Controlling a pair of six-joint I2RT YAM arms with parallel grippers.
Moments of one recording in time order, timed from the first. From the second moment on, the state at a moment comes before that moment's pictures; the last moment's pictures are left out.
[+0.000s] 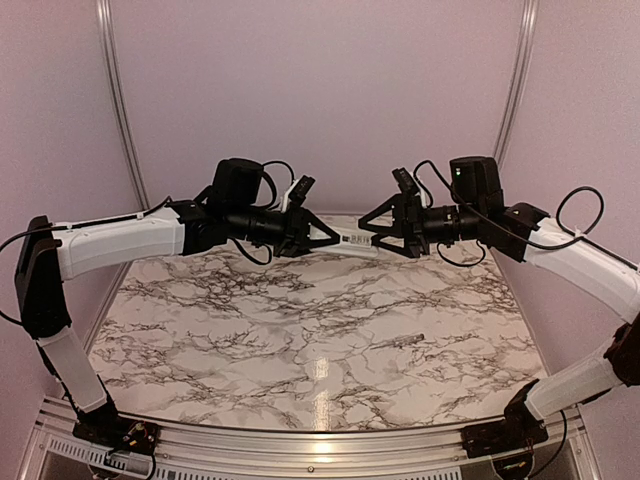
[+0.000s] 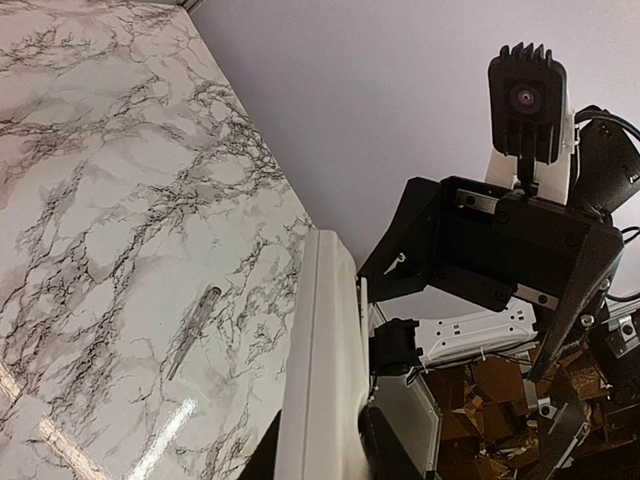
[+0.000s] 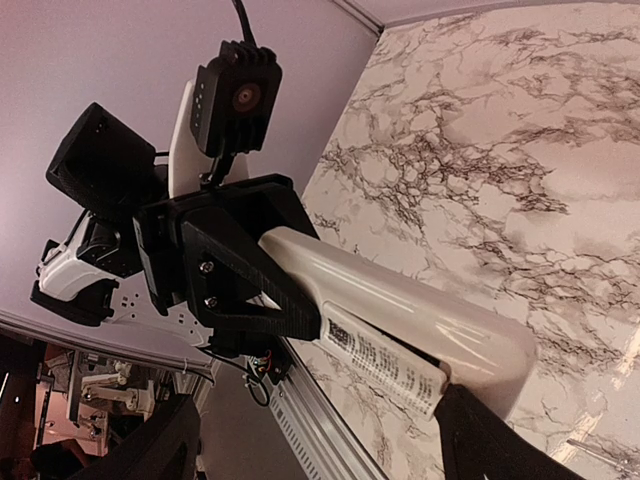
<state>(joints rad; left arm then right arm) -0.78 1.73 1.41 -0.03 0.68 -0.80 0.59 1.32 1.19 -0.30 -0.69 0.72</state>
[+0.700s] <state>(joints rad) -0.80 1.73 1.44 -0.10 0.63 -0.76 0.59 1.32 1.19 -0.31 -0.69 0.72</state>
